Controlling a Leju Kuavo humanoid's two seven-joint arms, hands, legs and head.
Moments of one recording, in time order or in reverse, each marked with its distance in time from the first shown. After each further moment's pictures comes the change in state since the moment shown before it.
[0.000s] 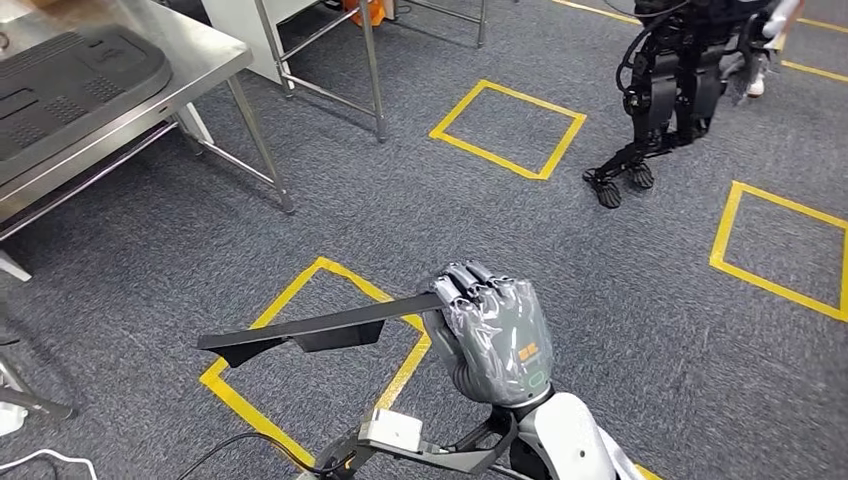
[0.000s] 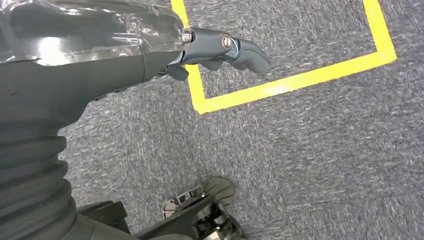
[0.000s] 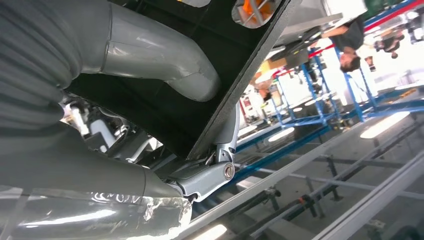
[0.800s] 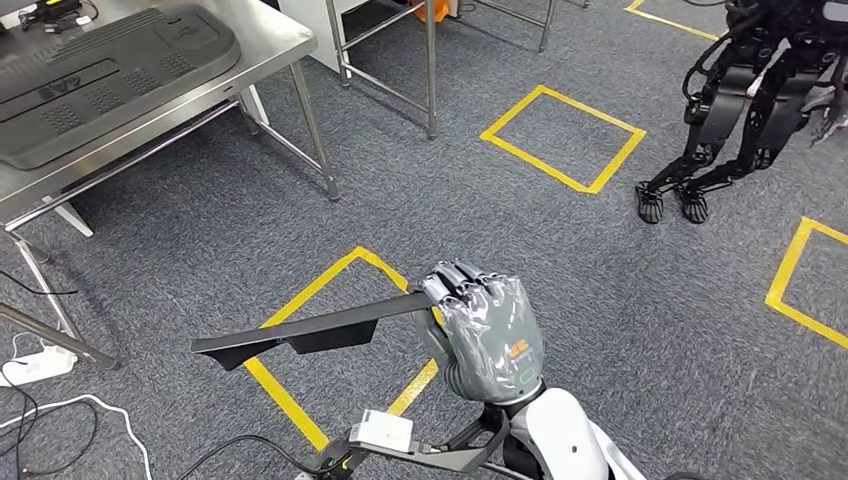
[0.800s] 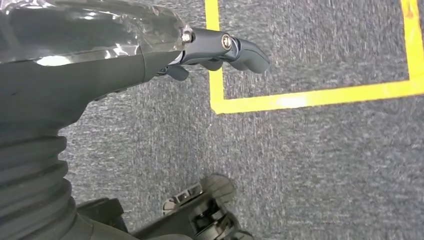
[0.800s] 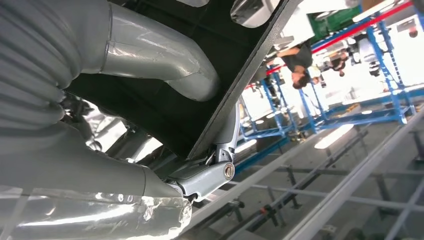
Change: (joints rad) left arm 0.003 0.002 0.010 -0.003 0.001 0.000 -0.007; right arm -0.009 0.009 0.008 0.003 0.001 0.005 -0.003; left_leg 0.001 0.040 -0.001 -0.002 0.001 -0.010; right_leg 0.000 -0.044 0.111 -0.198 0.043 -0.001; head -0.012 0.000
